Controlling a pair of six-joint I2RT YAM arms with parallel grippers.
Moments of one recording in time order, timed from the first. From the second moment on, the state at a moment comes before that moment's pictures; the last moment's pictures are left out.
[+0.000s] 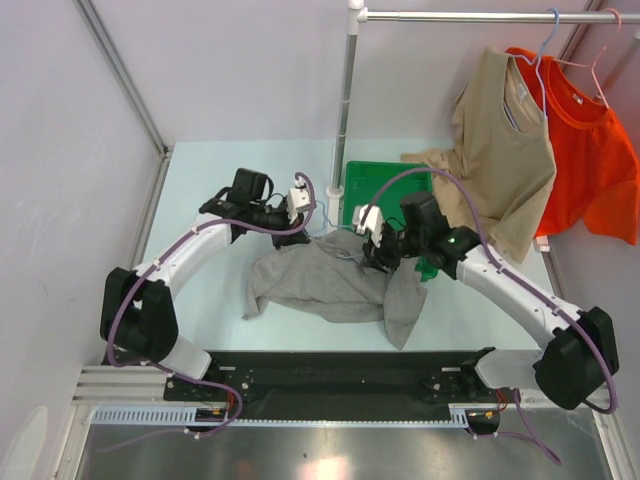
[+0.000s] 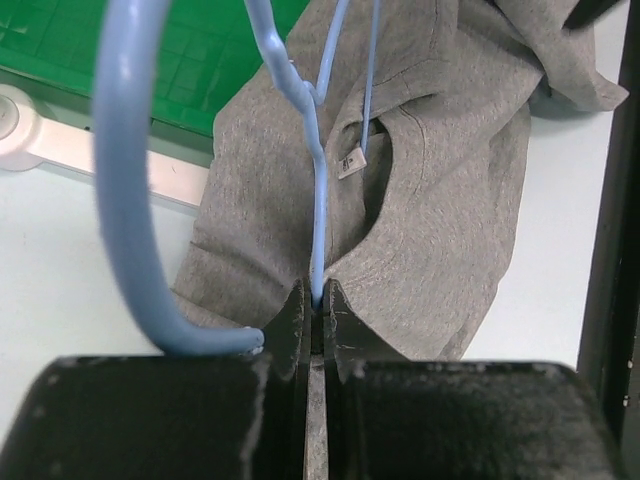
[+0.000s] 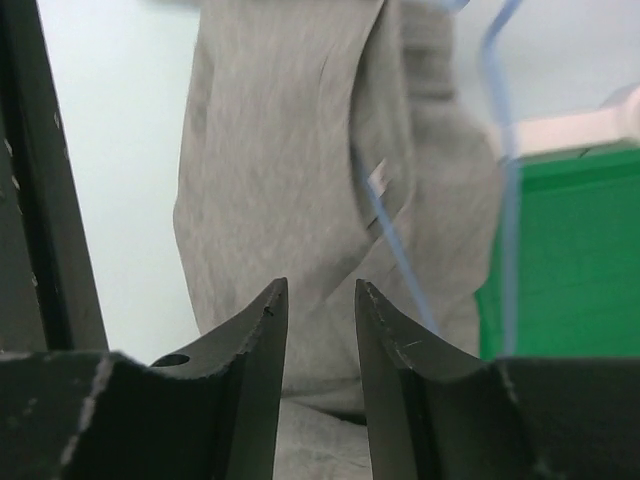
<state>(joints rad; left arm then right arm) -0.37 1.51 1.16 -0.52 0.79 0.63 0.56 1.26 1.04 -0.45 -0.56 -0.54</state>
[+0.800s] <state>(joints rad) -0.32 1.53 1.16 -0.53 0.82 0.61 0.58 1.44 0.92 -0.34 -0.31 -0.77</state>
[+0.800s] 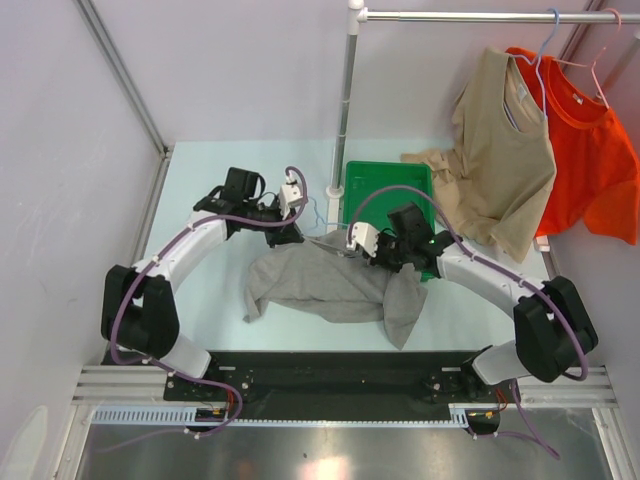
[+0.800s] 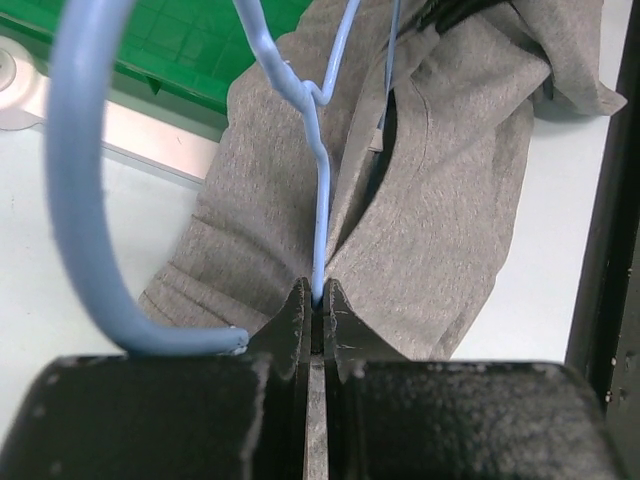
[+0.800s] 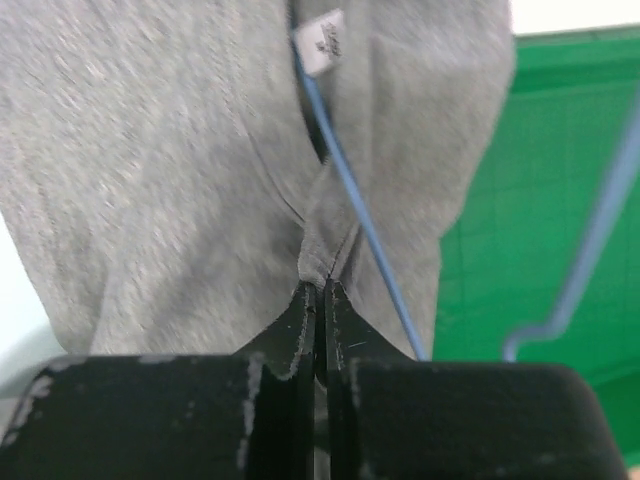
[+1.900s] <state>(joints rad) -0.22 1.35 1.01 -0.51 0.97 0.73 0.14 1.53 1.12 -0.61 -0.82 -0.55</state>
